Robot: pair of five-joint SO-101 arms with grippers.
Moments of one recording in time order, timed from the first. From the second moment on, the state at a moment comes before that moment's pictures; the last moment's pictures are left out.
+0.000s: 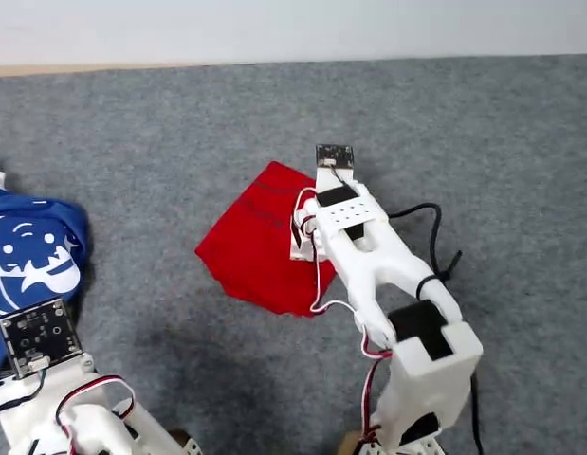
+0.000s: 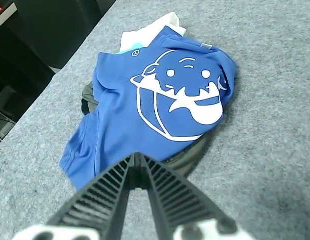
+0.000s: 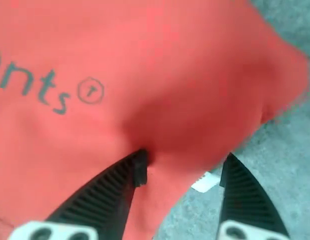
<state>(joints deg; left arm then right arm) -50.4 -103.2 54.6 94.0 -16.9 -23.4 17.6 13.5 59.7 -24.1</state>
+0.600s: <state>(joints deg) -50.4 -103.2 54.6 94.0 -16.9 -26.5 20.4 13.5 51.6 -26.5</state>
